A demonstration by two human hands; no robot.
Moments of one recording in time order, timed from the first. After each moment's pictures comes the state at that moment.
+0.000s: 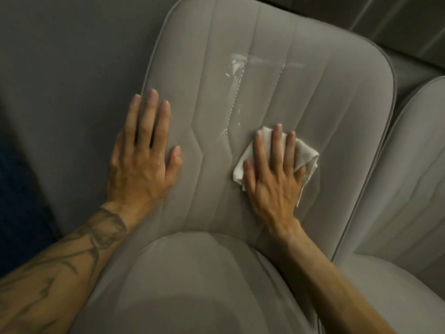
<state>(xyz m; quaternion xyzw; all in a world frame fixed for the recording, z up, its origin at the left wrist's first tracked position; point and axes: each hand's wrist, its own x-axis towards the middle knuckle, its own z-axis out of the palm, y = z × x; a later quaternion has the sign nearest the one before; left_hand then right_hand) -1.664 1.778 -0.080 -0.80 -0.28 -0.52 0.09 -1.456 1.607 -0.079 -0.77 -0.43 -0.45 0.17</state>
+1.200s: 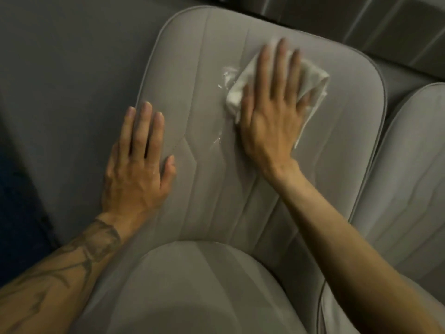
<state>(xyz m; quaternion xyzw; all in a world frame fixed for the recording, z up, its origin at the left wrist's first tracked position) -1.663 1.780 -0.082 -0.80 -0.29 -0.52 0.10 -1.470 1.669 0.047 -0.73 -0.39 -0.52 0.20</state>
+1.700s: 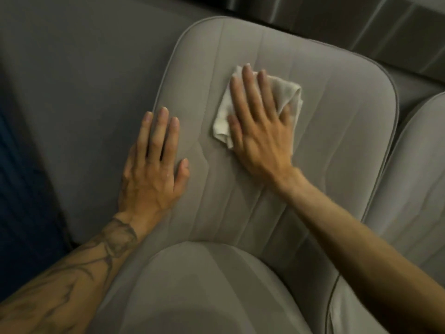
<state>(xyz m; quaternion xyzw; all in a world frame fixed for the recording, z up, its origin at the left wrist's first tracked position) -1.664 1.778 -0.079 -0.80 -0.28 -0.52 0.10 -1.480 1.670 0.032 -0.68 -0.53 -0.49 0.12</state>
